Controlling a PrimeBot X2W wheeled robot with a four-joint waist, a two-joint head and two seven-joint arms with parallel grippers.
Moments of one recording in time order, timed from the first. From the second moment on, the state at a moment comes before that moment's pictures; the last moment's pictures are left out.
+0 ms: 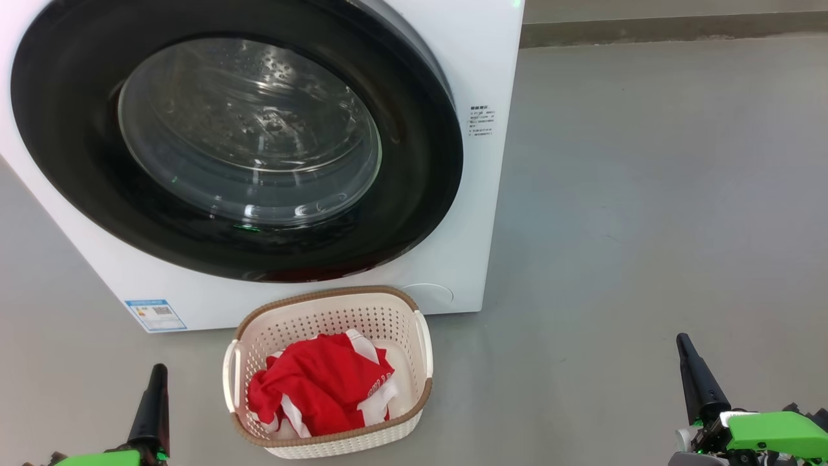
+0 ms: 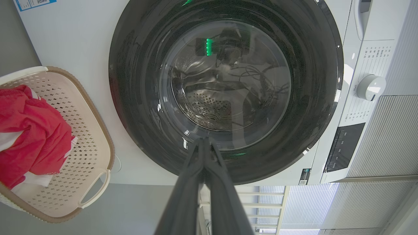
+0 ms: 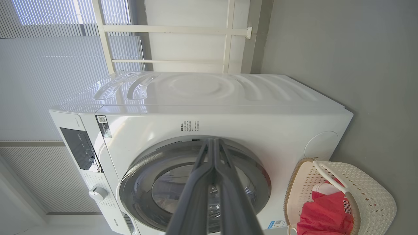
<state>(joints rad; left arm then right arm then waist) -0.07 0.03 0.08 0.27 -1.61 -0.13 0.11 -0.07 -0.05 -0.14 0.27 1.60 0.13 0.11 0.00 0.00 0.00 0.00</state>
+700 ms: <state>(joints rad) -0.07 0.03 0.08 0.27 -1.61 -0.13 0.11 -0.07 -0.05 -0.14 0.27 1.60 0.13 0.11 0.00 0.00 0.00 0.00</state>
